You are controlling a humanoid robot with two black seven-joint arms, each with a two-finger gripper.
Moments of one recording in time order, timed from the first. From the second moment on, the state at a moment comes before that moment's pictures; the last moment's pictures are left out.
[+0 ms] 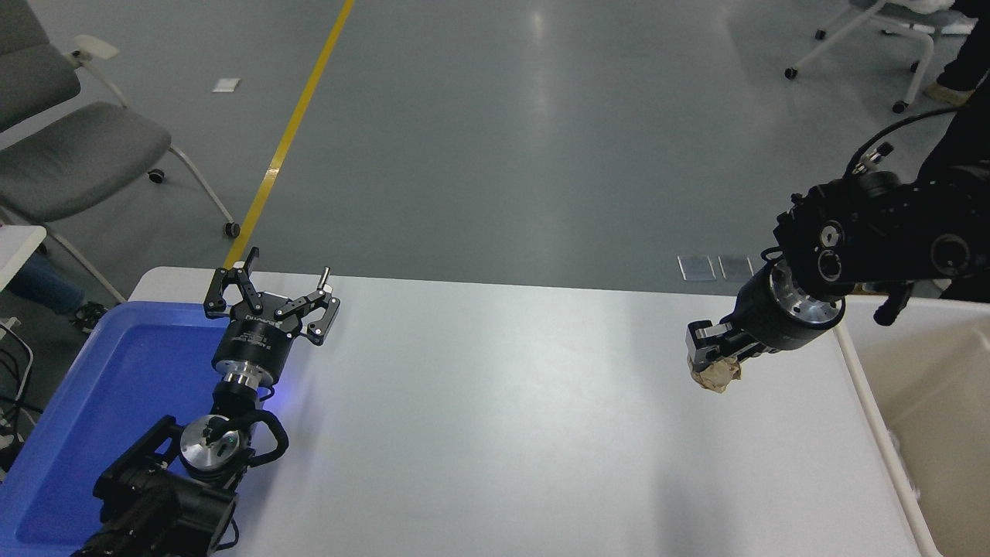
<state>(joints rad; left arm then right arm) -0.46 0.09 -1.20 -0.58 -0.23 -0.66 -0.10 2.19 -0.41 -1.19 1.51 -0.39 0.59 0.02</state>
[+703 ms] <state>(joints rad) -0.46 0.09 -1.19 -0.58 -0.23 -0.66 -0.10 2.08 -0.90 -1.08 1.05 -0.37 0.47 0.01</state>
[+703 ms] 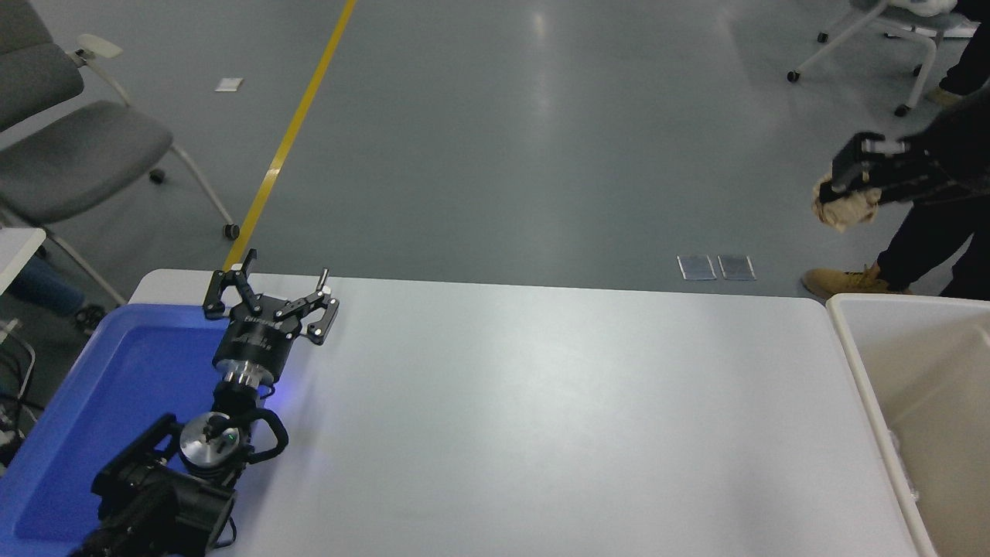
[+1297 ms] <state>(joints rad) -0.46 0.09 -1.19 -0.58 -0.23 -0.66 -0.10 1.03 -0.62 -0.20 0.11 -0.24 0.14 0.01</state>
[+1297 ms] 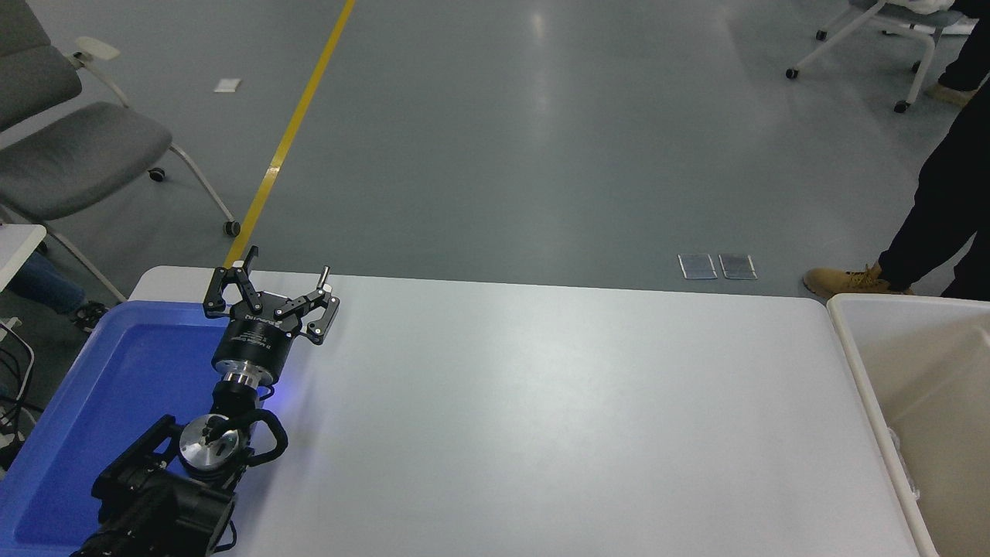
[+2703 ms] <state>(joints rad) -0.46 0.09 -1.19 -0.58 -0.23 -0.66 -0.10 0.60 -0.34 0.15 -0.07 -0.01 -0.06 0.02</state>
